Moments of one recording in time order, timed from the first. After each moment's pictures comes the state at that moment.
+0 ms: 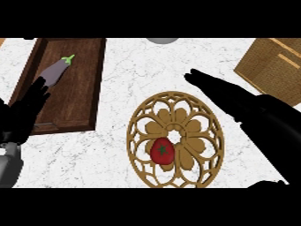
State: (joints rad) left arm -0.18 0.41 0.00 -1.37 0.24 0.08 0.18; right arm -0.67 -0.46 0.34 -2.18 -0.06 0.34 1.10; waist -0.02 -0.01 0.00
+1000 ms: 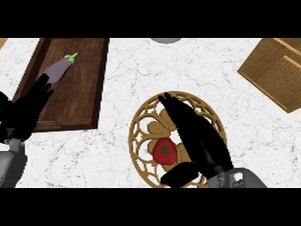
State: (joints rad) left arm -0.21 0.37 0.04 -1.36 0.18 0.04 0.19; right arm -0.33 -0.18 0.59 -1.84 0.54 0.10 0.70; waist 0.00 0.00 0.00
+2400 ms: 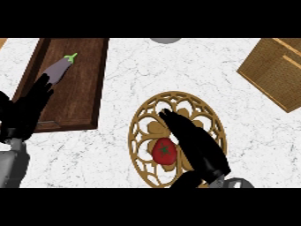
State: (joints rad) left arm -0.21 0.29 0.12 -1.38 0.09 -0.03 0.21; right arm -0.15 -0.08 0.51 -1.77 0.68 0.27 0.47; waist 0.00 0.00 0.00
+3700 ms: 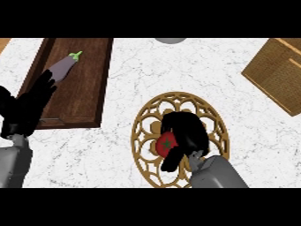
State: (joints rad) left arm -0.24 0.26 0.15 -1.39 0.07 -0.06 0.24; right arm -0.31 -0.01 0.49 -1.46 0.85 0.14 0.60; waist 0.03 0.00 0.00
